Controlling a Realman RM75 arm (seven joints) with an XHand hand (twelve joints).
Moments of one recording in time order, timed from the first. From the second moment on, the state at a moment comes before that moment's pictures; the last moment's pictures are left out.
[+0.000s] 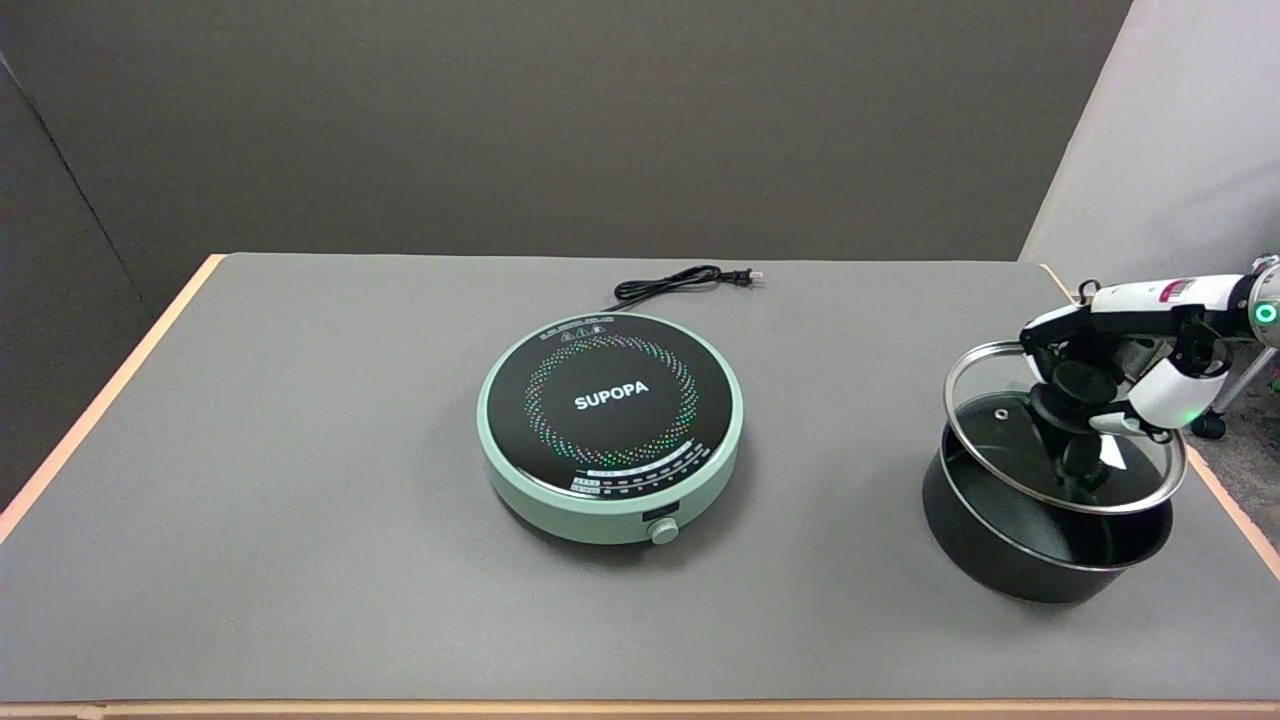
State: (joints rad) arm -0.39 -0.60 2.63 -1.86 -1.89 -1.35 0.04
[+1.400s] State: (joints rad) arm -0.41 -0.53 2.64 -1.86 -1.66 -1.45 0.05
